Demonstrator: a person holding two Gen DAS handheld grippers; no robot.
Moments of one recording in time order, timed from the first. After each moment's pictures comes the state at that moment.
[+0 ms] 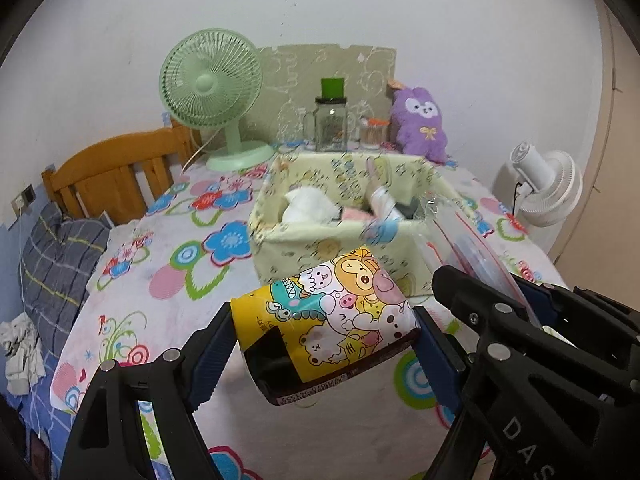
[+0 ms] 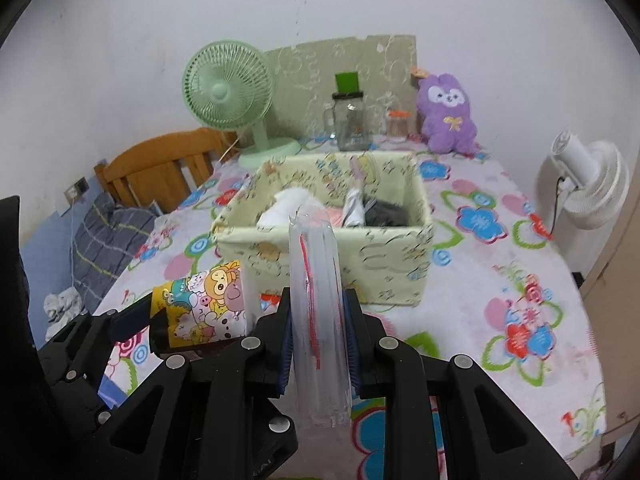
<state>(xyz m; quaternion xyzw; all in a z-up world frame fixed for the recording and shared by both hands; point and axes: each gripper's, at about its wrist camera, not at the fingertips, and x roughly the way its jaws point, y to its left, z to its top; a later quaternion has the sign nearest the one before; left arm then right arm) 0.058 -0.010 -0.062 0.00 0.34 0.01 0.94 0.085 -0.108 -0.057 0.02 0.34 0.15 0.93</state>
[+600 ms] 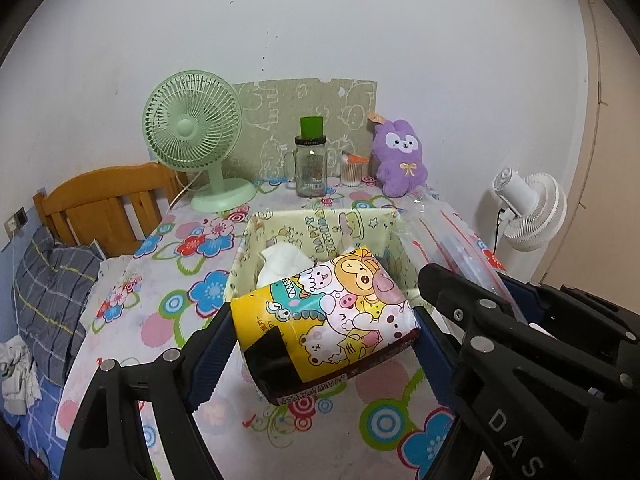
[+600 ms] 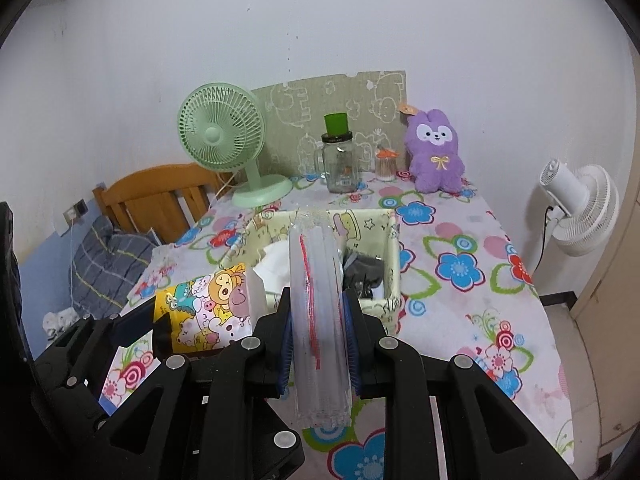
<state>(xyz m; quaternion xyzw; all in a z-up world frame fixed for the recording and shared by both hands) 0.072 -0.028 -0.020 0.00 0.30 -0.01 0.95 0.100 -0.127 -0.011 0.02 0.30 0.15 0.94</state>
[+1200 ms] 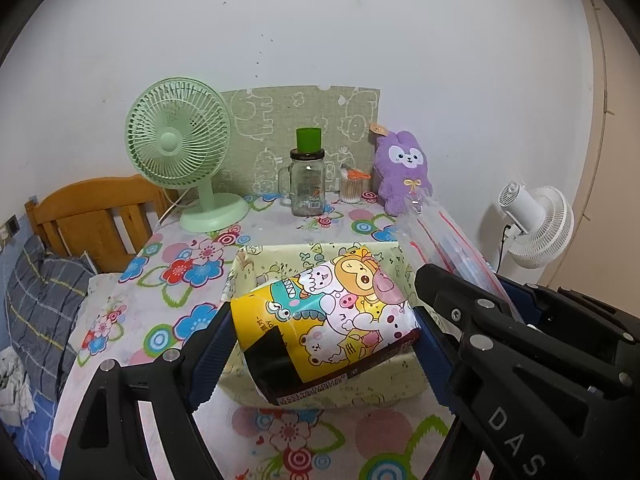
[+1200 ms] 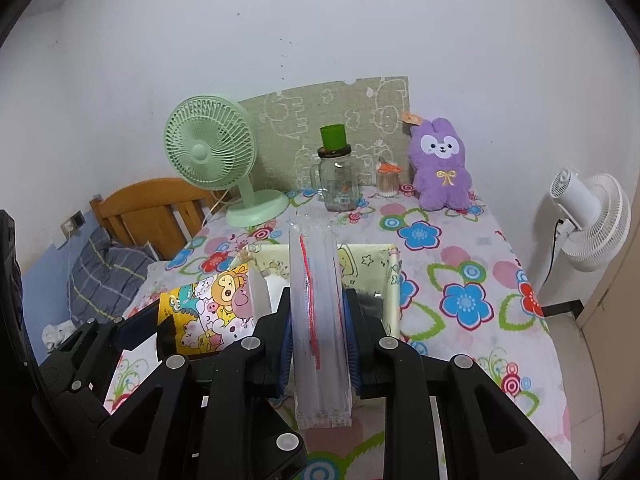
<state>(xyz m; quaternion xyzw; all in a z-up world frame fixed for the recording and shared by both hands) 0.126 -0.028 -0.016 0.00 0.29 -0.02 0.96 0.155 -0.128 -0.004 0.03 0.30 0.15 0.94</state>
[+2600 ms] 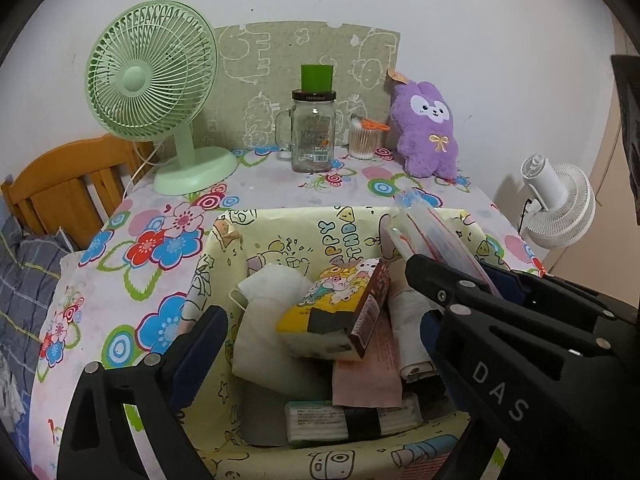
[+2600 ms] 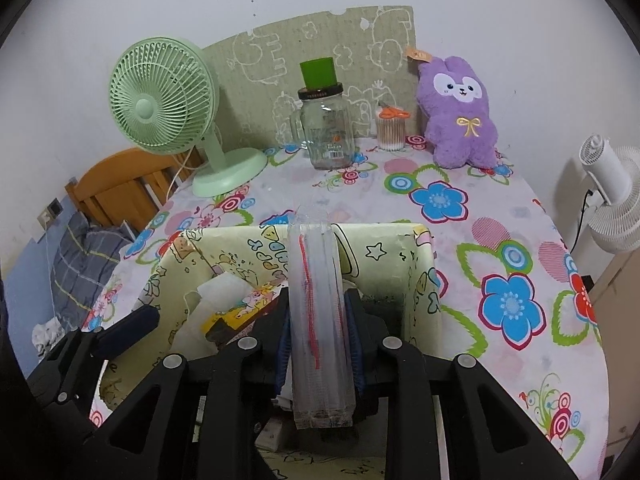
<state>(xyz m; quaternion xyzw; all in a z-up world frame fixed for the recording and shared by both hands) 0.209 -0.003 -0.073 -0.01 0.36 -0.03 0.93 0.261 -0.106 -0.069 0.03 0.37 0.14 0.92</state>
